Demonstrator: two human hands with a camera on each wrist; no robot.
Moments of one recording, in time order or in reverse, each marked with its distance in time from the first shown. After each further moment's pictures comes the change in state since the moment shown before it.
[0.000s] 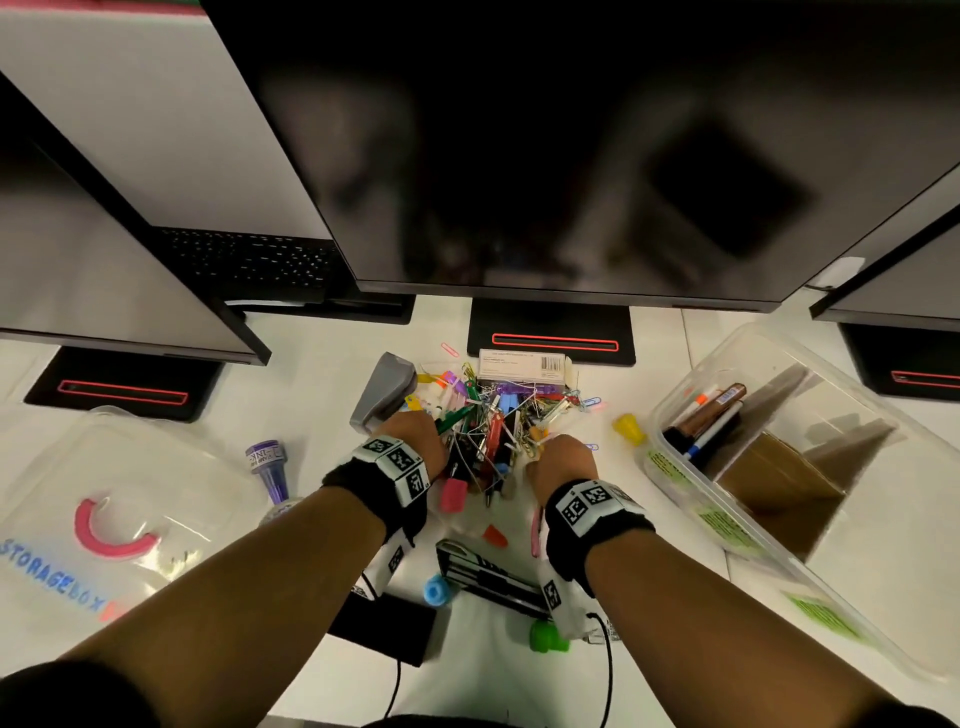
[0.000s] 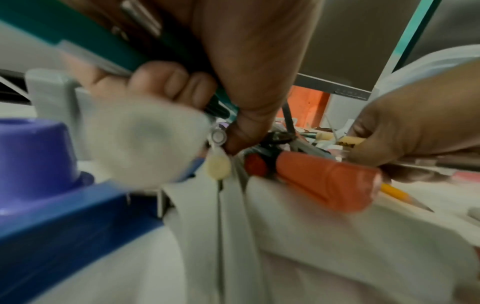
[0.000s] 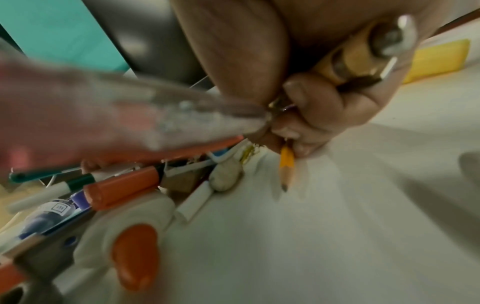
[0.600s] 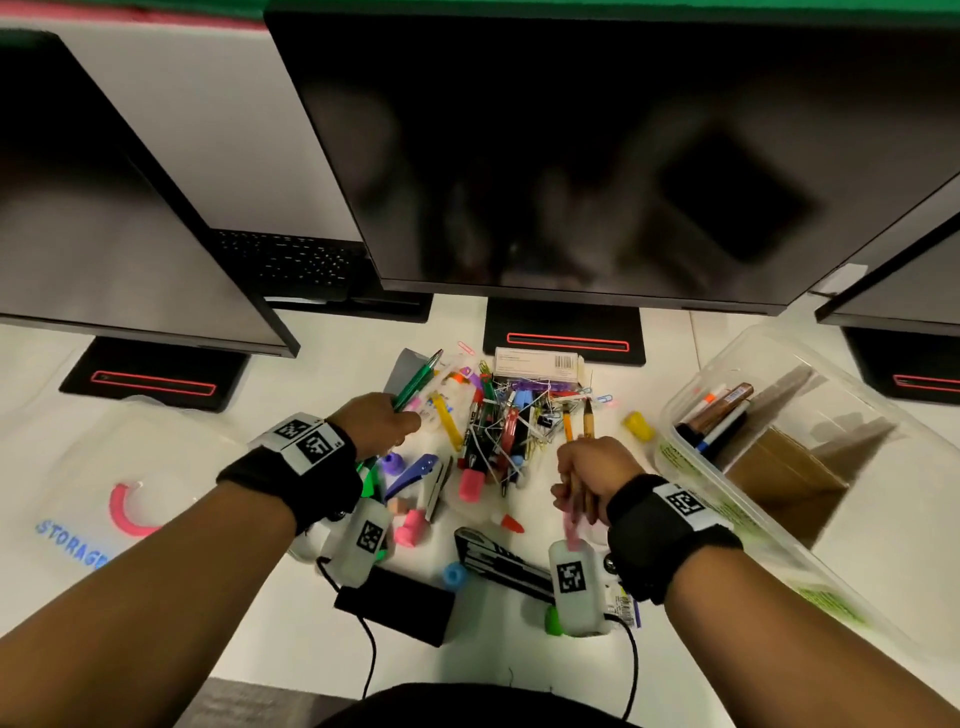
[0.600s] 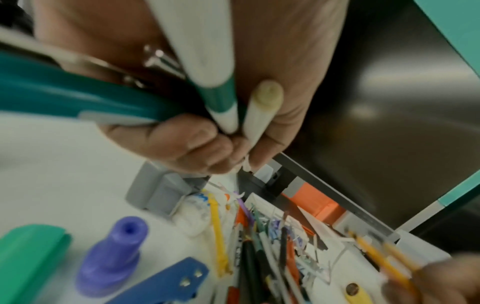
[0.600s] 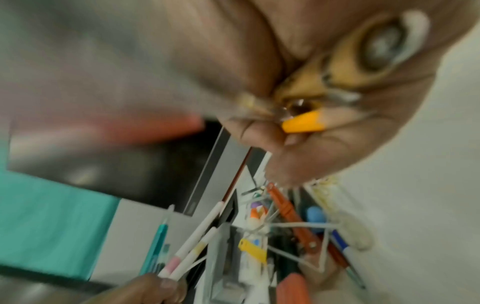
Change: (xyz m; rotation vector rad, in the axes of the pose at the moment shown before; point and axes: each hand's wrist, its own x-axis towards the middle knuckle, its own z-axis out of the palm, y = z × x) left_hand -0.025 -0.057 -0.042 -0.533 -0.110 -0.005; right_hand -0.041 0.008 -0.029 0.858 -0.221 0.164
